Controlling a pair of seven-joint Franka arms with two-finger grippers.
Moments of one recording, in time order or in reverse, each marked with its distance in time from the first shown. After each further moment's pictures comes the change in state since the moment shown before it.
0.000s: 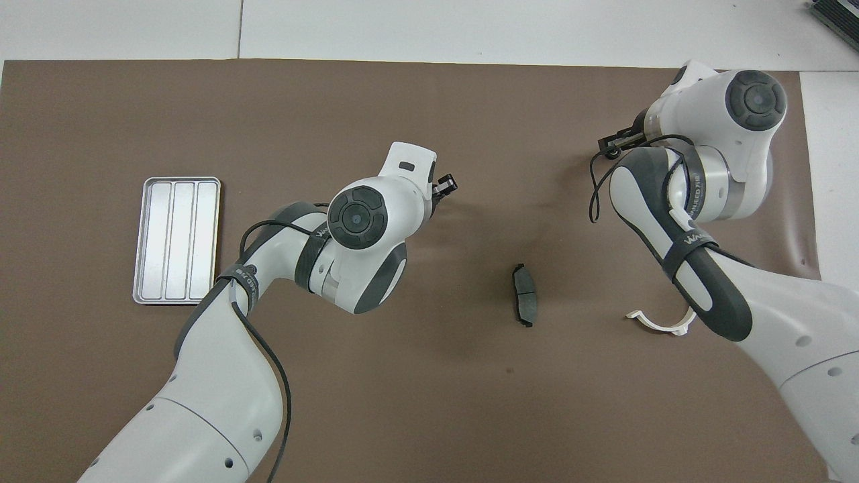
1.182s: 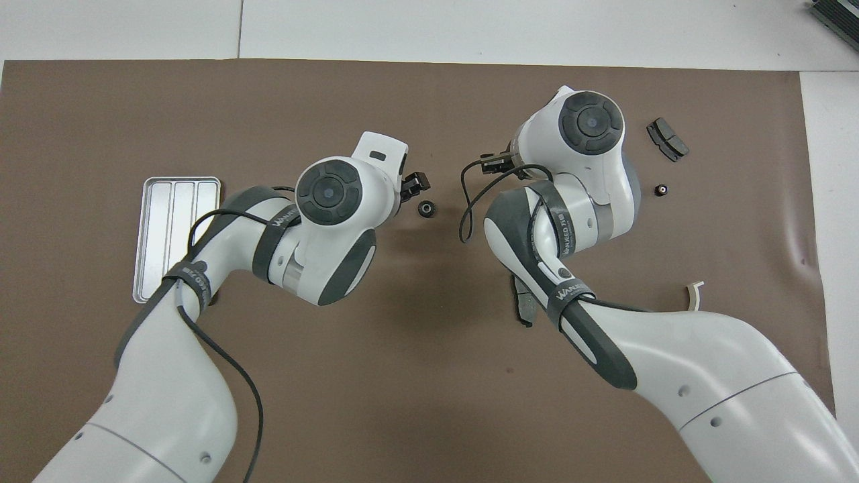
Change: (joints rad) left arm 0.076 -0.155 0.049 -0.020 0.061 -0.316 0.144; right arm 0.299 0.000 0.005 0.036 -0.001 -0.076 0.472
